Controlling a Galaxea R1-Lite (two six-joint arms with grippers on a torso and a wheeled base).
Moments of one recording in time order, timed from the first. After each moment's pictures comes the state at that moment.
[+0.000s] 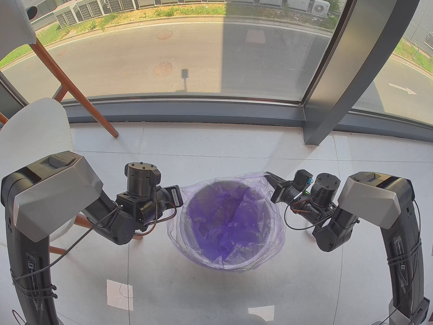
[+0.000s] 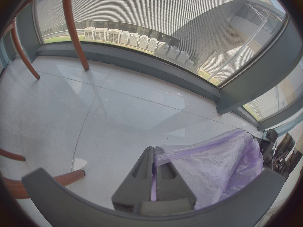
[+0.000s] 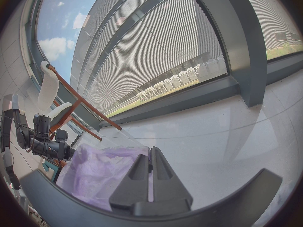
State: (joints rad) left arm -0.36 2.28 -1.00 -0.85 0.12 -0.40; right arm 0.34 2.57 -1.06 -1.55 0.24 0.36
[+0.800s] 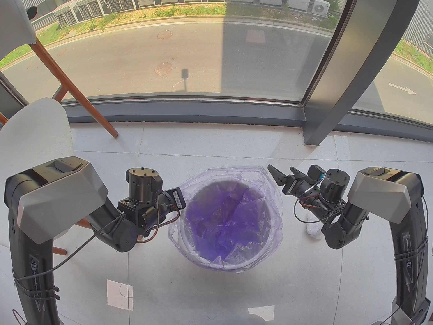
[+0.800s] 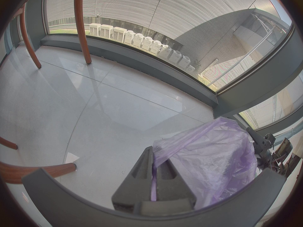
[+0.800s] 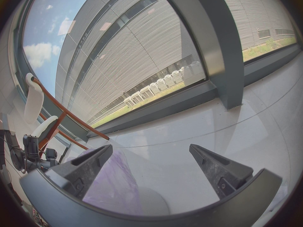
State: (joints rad) left arm -0.39 2.30 -0.95 -0.95 0.11 -0.48; right arm 0.32 2.51 -0.99 -1.55 0.13 0.44
